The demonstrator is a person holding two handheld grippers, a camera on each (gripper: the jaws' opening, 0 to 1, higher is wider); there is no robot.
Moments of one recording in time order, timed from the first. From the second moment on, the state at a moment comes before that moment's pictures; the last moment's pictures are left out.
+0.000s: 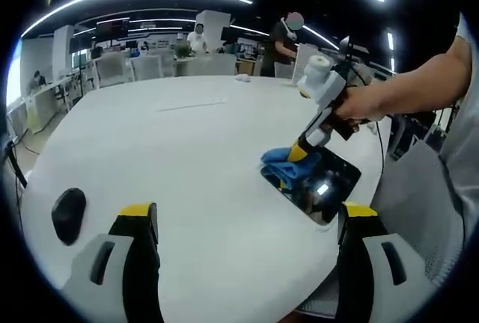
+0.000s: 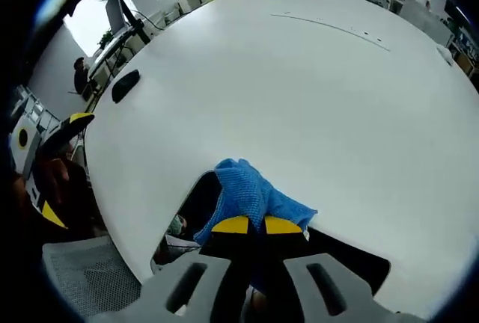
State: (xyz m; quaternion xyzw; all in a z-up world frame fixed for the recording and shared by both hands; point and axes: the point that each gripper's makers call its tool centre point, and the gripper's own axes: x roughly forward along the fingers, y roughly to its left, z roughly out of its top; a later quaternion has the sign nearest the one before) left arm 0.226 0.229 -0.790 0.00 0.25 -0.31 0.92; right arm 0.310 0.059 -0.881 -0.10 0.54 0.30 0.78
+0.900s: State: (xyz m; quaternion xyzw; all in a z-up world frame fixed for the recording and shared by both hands) left arm 0.223 0.226 -0.782 0.01 0.25 -0.31 0.92; right arm 0.293 0.057 -0.882 -0.10 0.55 0.29 0.78
